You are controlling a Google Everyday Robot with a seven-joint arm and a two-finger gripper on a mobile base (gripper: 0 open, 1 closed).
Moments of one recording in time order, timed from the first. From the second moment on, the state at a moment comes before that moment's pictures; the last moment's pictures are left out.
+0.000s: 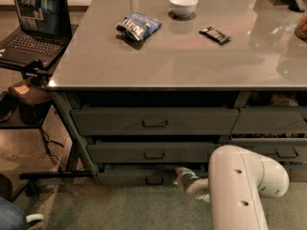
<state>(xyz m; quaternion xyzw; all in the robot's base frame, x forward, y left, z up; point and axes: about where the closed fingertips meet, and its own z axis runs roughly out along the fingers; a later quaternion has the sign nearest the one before) 0.652 -0.151 0.173 -0.65 0.65 -0.17 0.35</state>
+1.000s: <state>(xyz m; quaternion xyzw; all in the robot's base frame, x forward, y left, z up) 0.639 -0.153 0.175 -0.63 0.66 -0.17 0.35</state>
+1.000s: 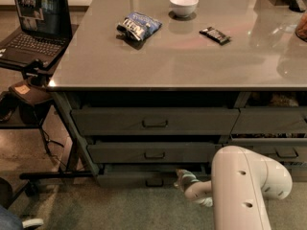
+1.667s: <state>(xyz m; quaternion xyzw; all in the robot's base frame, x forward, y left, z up) 0.628 -0.153 0.174 -0.63 0.67 -0.18 0.35</state>
